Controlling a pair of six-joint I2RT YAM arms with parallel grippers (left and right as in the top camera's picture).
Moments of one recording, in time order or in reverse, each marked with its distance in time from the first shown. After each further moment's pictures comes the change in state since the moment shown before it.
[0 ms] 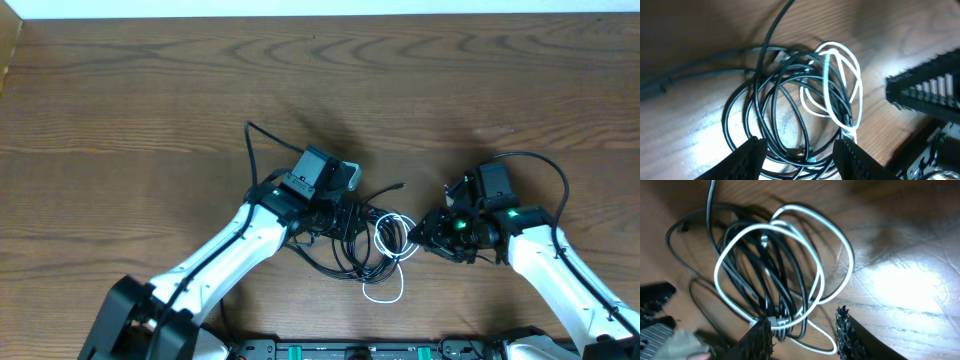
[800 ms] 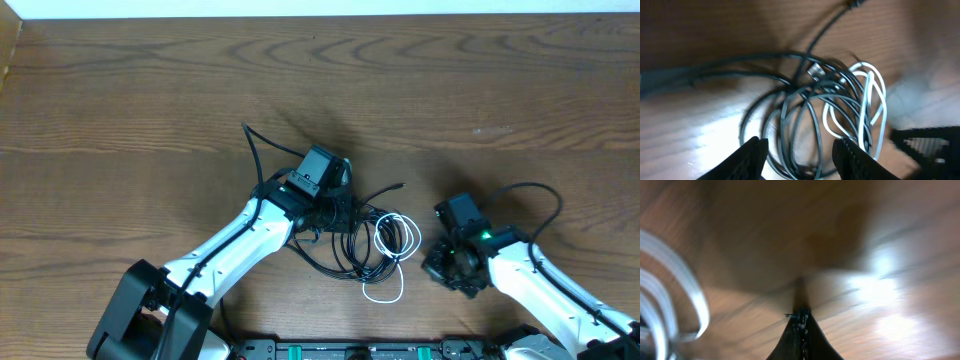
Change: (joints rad) left arm 0.000 0.064 0.000 0.045 -0.101 -0.180; right arm 0.173 -0.010 -0.116 -0.090 0.389 0.436
